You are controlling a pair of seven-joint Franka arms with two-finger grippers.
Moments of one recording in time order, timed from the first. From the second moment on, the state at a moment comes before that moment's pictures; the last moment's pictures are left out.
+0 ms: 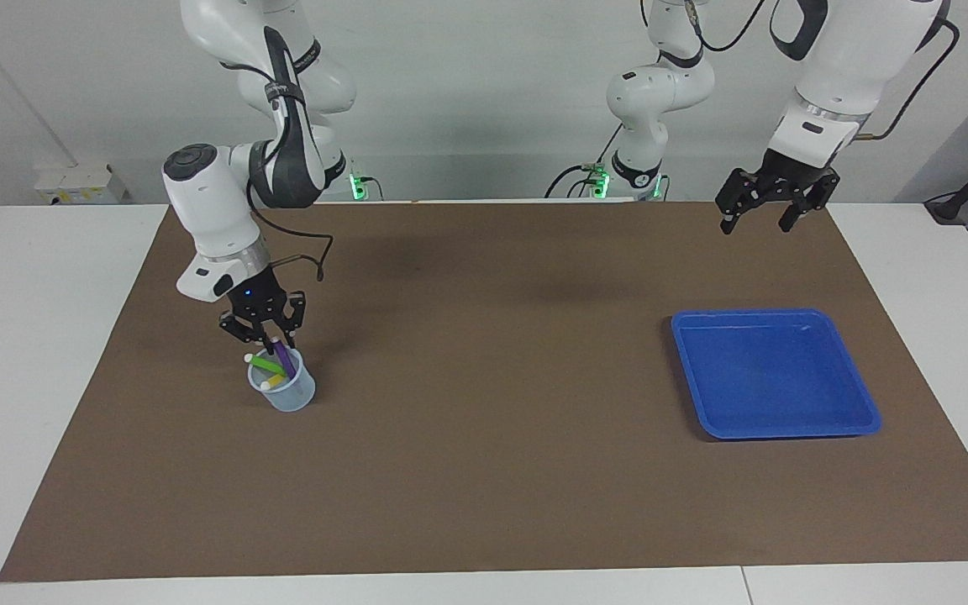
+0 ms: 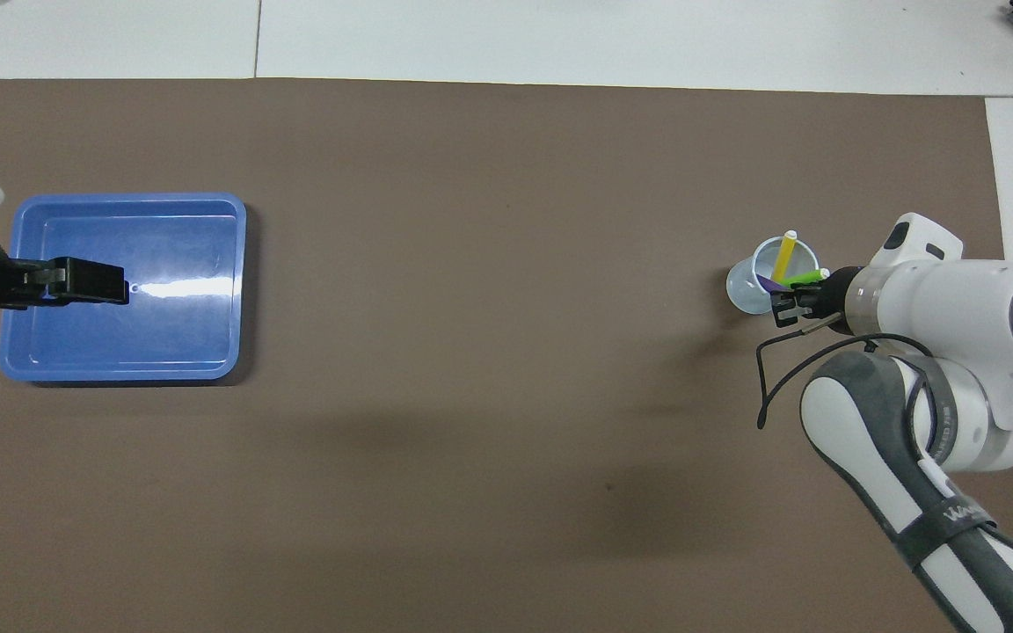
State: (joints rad) left arm 0.23 -0.12 -0.32 -1.75 -0.06 1.73 -0.07; right arm -0.09 0.04 0.13 -2.22 0.12 2.50 -0.36
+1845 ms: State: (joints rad) left arm 0.12 -0.05 -0.33 -1.83 -0.06 1.89 -0.03; right arm -0.14 0.03 0.12 -1.84 0.12 1.92 -0.35
